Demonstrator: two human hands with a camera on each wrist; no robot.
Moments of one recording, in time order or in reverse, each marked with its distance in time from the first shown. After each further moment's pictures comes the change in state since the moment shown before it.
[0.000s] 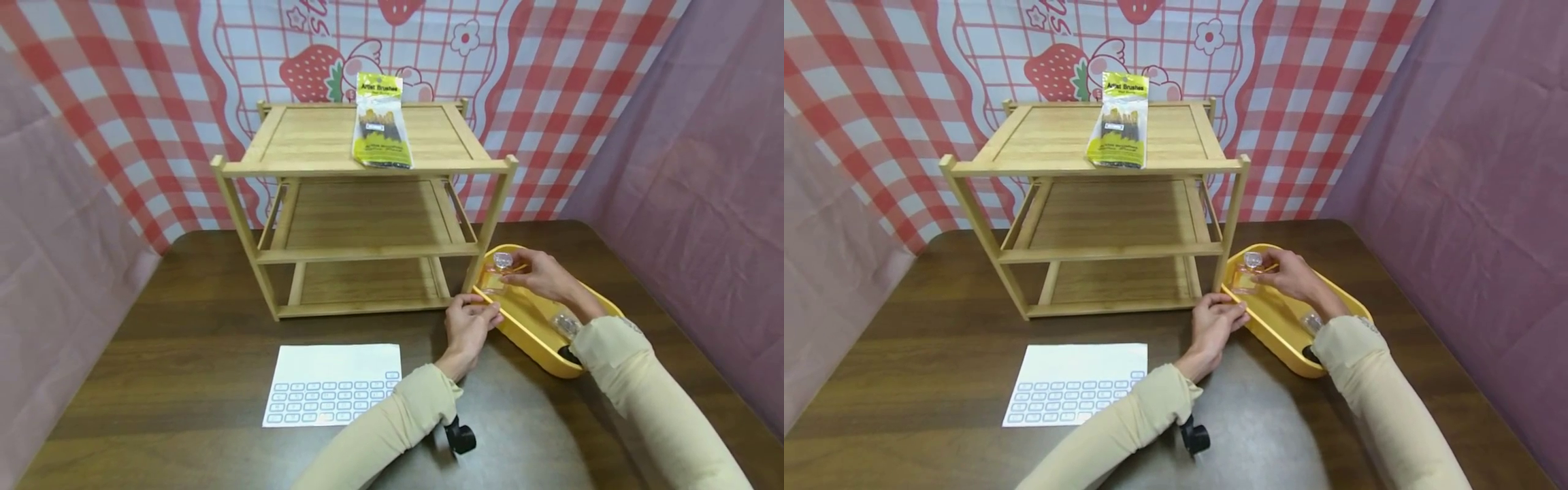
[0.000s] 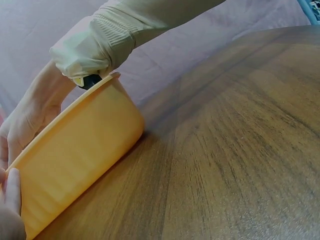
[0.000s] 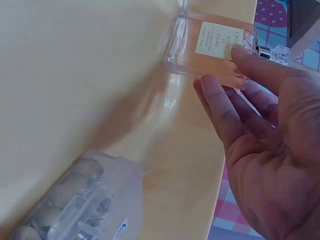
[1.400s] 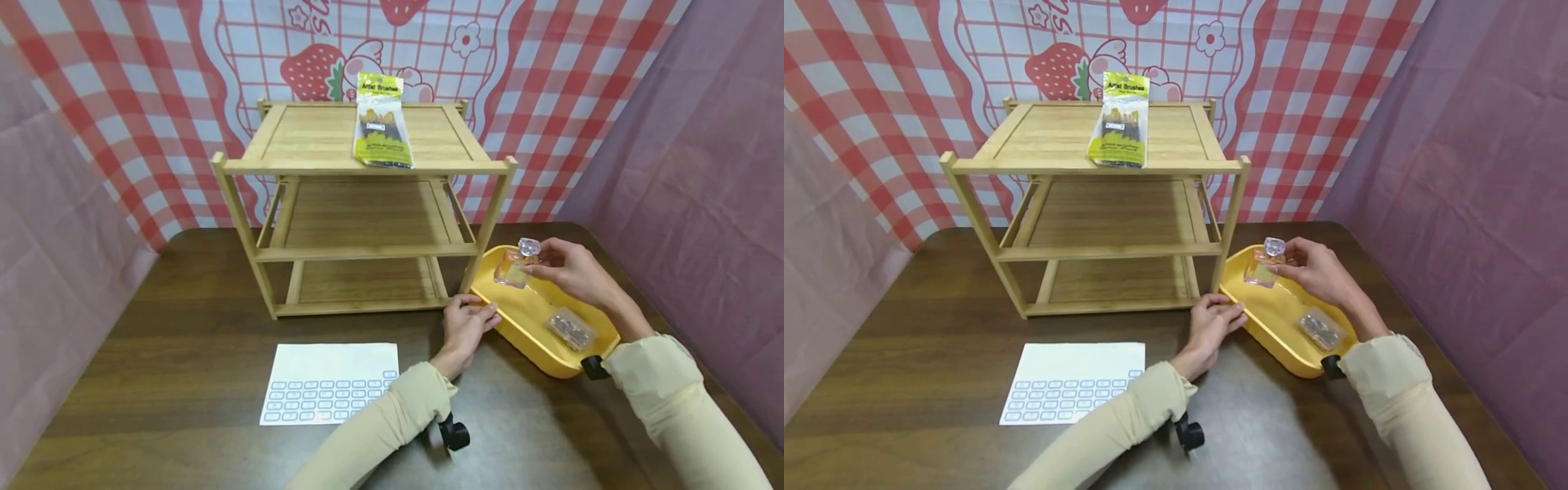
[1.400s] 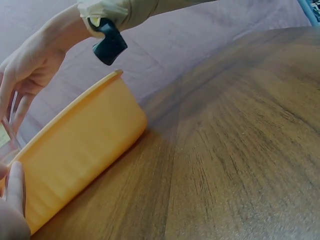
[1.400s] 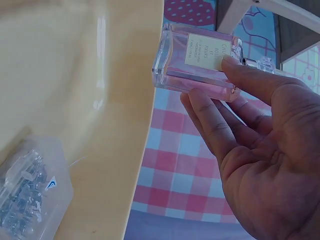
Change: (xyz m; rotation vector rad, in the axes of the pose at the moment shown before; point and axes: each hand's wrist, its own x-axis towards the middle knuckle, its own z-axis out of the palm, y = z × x) left_hand 0.002 -0.001 -0.003 -0.087 -0.051 -0.041; right_hand -0.043 -0.039 -0.041 -0.063 0.142 -0.017
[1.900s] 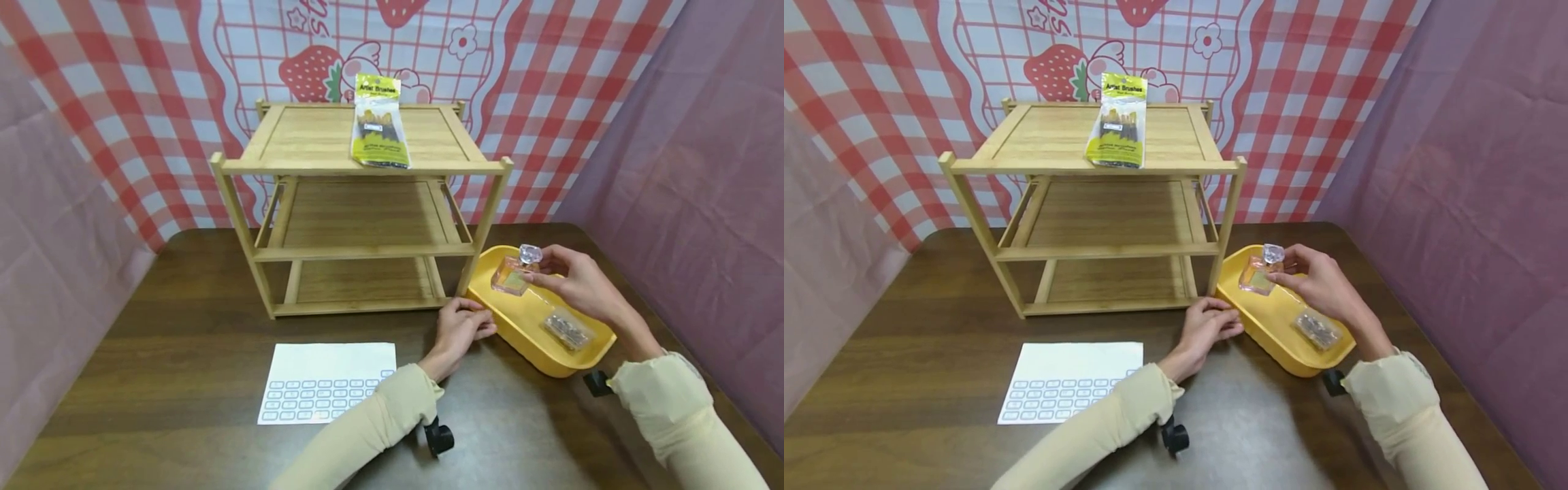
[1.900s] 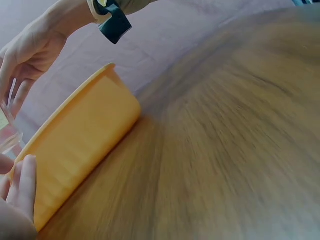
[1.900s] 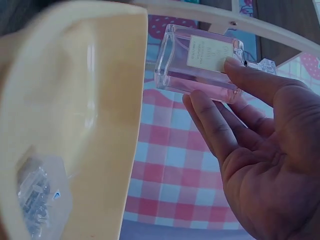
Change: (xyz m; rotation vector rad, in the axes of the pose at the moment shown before) left_hand -0.006 0.010 -0.014 0.074 -0.123 -0.062; right_hand -0.022 -0.018 -0.001 0.041 0.040 -0.017
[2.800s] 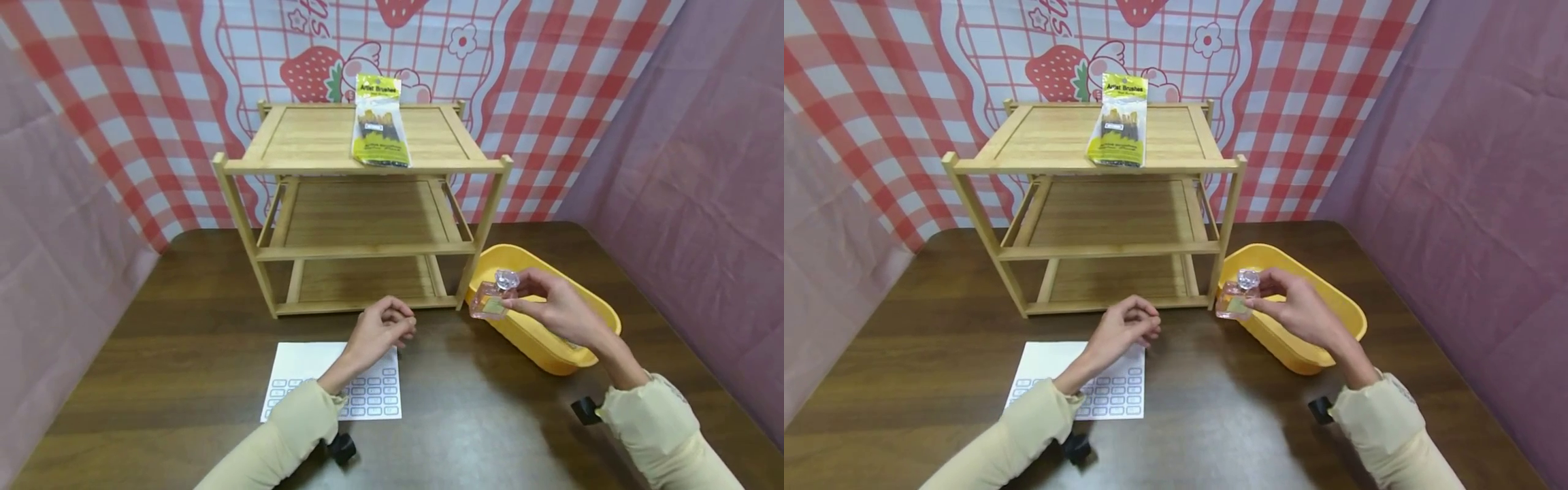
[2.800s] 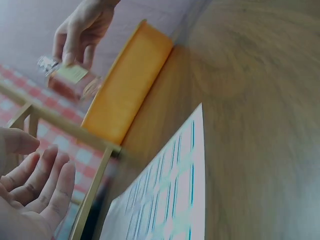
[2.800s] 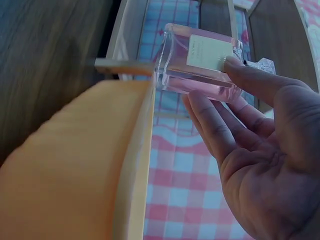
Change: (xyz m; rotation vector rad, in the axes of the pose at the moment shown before) left_hand -0.038 0.089 -0.114 0.666 -0.210 0.196; right_hand -0.022 -0.021 0.038 0.202 -0.086 -0.087
